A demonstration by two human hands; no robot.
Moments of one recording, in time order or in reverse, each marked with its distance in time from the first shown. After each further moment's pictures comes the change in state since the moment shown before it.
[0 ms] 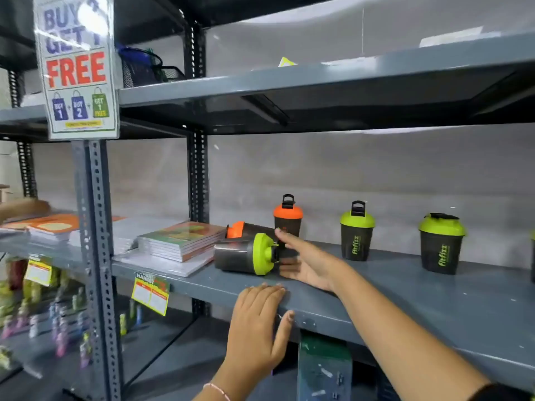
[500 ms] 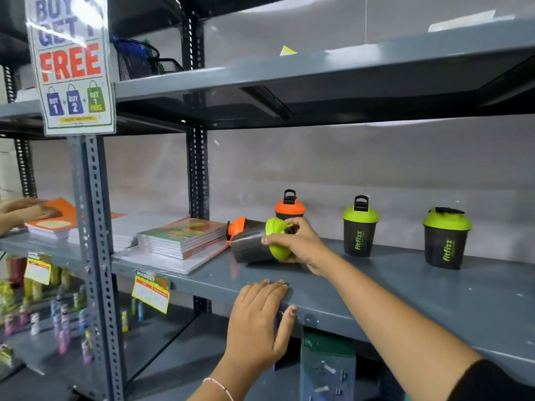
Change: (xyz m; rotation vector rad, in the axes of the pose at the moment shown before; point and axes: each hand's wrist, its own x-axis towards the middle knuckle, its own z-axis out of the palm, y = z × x) left_hand 0.003 -0.004 -0.001 0.058 0.066 0.068; right_hand 0.021 -0.005 0.016 -0.255 0.232 -0.226
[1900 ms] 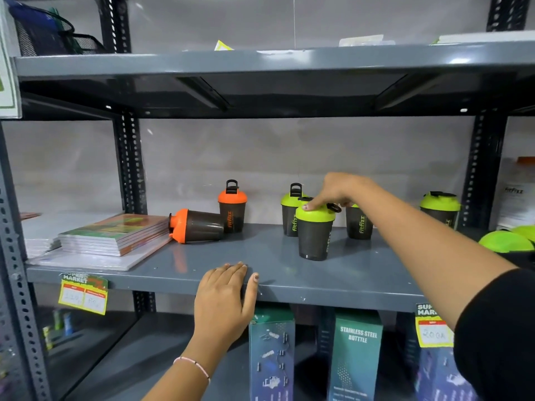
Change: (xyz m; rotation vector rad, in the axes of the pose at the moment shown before) left_hand 0.012 0.033 0.004 0.007 -0.124 -0.154; right_hand -0.061 -0.115 -0.164 -1.267 0.184 0.325
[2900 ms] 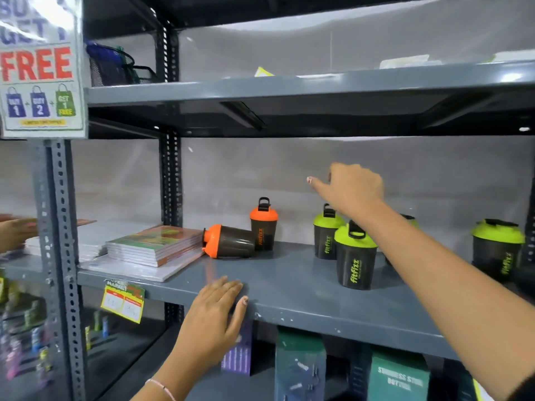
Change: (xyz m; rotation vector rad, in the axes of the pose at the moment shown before) left_hand -0.001 -0.062 -0.031 0.019 -0.102 0.034; right_hand -0.031 -0.059 -0.002 -0.061 0.711 -0.156
